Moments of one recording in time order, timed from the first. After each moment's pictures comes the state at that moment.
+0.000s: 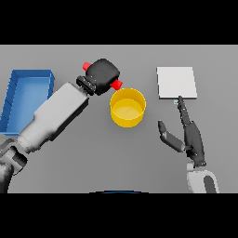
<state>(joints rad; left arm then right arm) -0.99 0.26 -0.67 -0.88 -0.97 -0.23 0.00 0.10 -0.05 0.14 -1.69 0.27 -0.05 -0.14</state>
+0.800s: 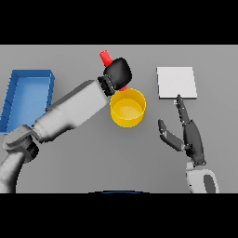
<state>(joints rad) -1.18 0.18 -0.94 -0.69 -1.27 -0.25 -0.04 0.09 -0.05 0.13 -1.68 0.25 -0.04 -0.15</state>
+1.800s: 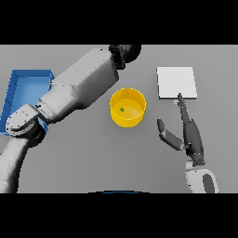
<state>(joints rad) -1.47 0.17 -0.99 -0.53 -1.40 -0.27 -0.17 0.09 -0.05 0.14 -1.69 0.31 -0.08 -0.15</state>
